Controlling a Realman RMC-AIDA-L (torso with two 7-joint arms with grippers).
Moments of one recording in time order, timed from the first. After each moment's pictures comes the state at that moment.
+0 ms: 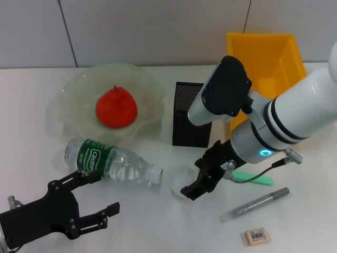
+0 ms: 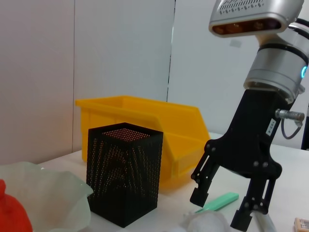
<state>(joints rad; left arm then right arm) -0.26 -2.06 0.81 0.49 1.74 1.57 -0.89 0.69 2.08 1.45 1.20 0.74 -1.27 2.51</state>
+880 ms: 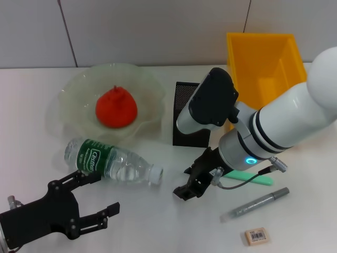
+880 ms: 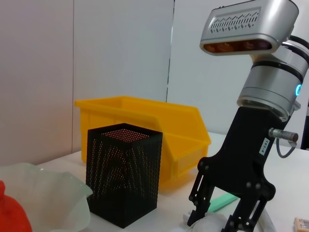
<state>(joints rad) -0.26 -2.06 0.81 0.49 1.74 1.57 -0.88 0.72 2.08 1.37 1.09 0.78 -1.15 2.53</state>
